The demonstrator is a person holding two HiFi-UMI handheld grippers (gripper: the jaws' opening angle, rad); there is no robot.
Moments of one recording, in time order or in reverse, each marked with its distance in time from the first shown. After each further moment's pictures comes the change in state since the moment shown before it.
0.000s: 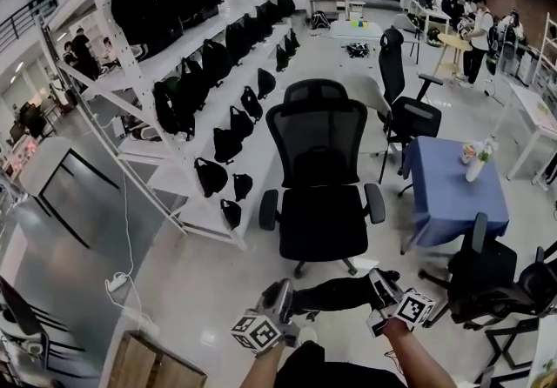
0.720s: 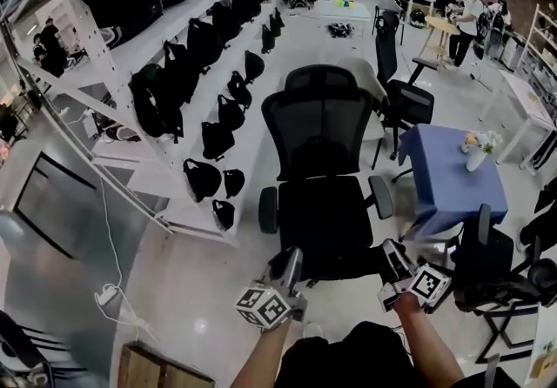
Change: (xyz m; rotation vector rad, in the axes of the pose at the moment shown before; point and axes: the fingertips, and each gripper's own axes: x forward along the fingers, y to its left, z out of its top) left arm 0.115 0.095 0.100 0.025 0.032 -0.132; right arm 0.148 -0.010 0.045 -0.065 -0.114 -0.054
